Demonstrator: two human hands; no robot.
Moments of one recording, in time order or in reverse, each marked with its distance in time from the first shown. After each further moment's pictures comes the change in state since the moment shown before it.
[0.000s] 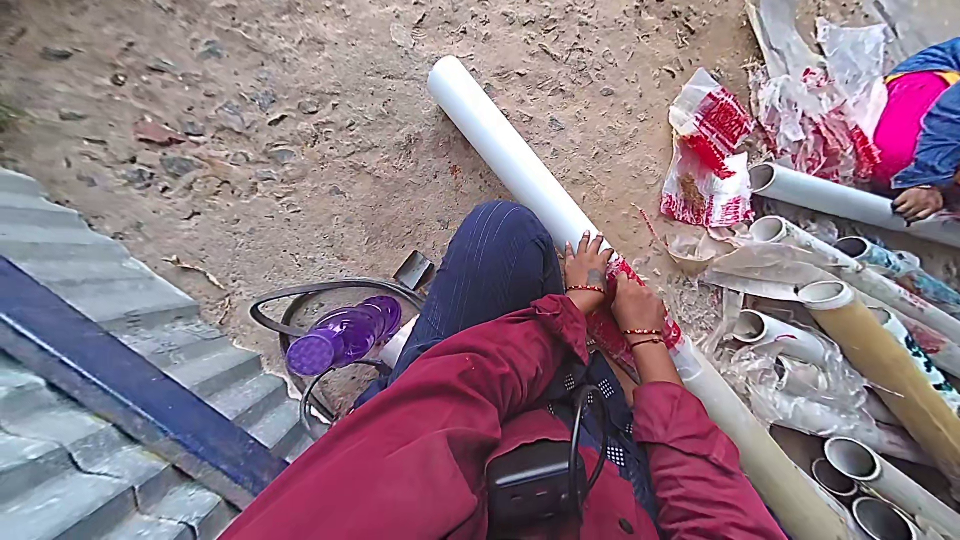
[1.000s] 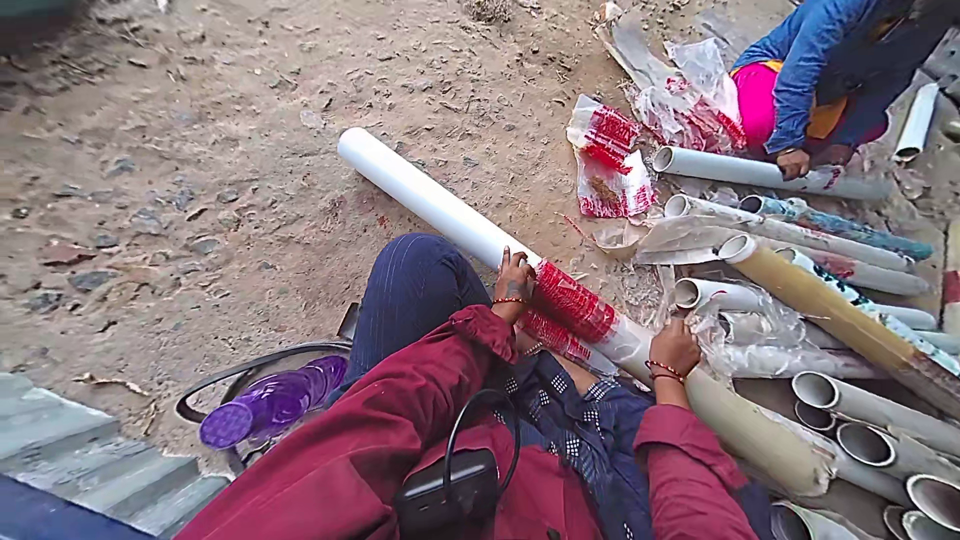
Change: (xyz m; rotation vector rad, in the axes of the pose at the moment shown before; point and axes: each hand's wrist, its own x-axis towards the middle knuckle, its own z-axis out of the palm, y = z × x) left_hand -0.008 0.004 -0.001 -0.005 -0.038 0.042; right_hand -0.050 0.185 0.100 0.421 0.411 0.723
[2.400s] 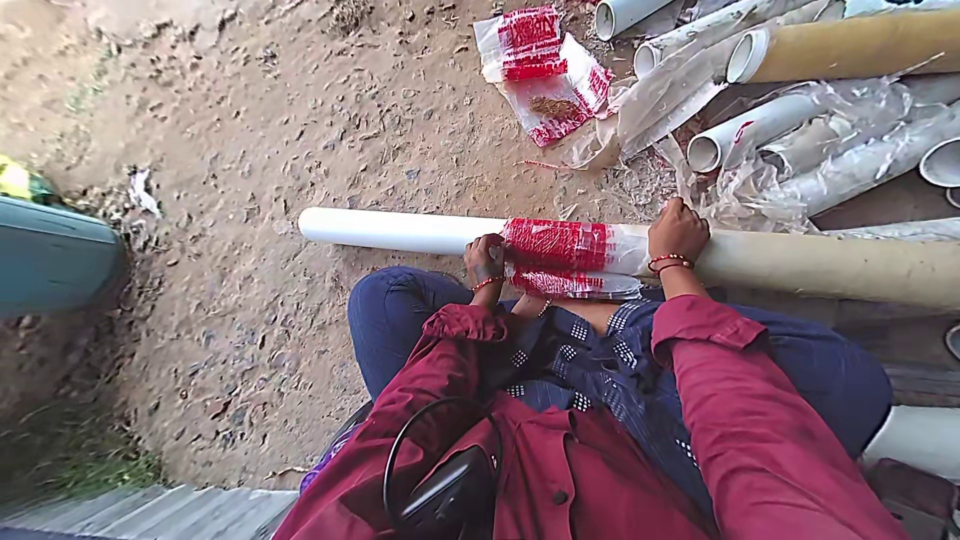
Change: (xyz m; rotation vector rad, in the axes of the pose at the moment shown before) left_hand 0.003 -0.007 0.015 0.206 0.204 0.143; right_hand 0.013 0.003 0.030 0.248 -0.032 0.130
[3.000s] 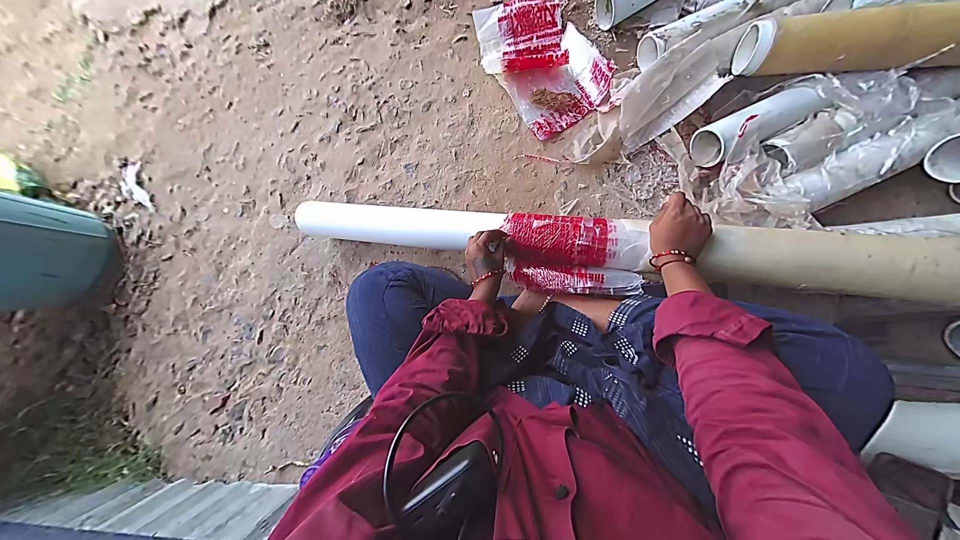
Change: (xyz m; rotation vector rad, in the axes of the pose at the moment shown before) left_hand 0.001 -0.004 0.006 -0.051 0.091 0.069; right_hand 0.000 0.000 0.001 -0.014 0.000 0.002
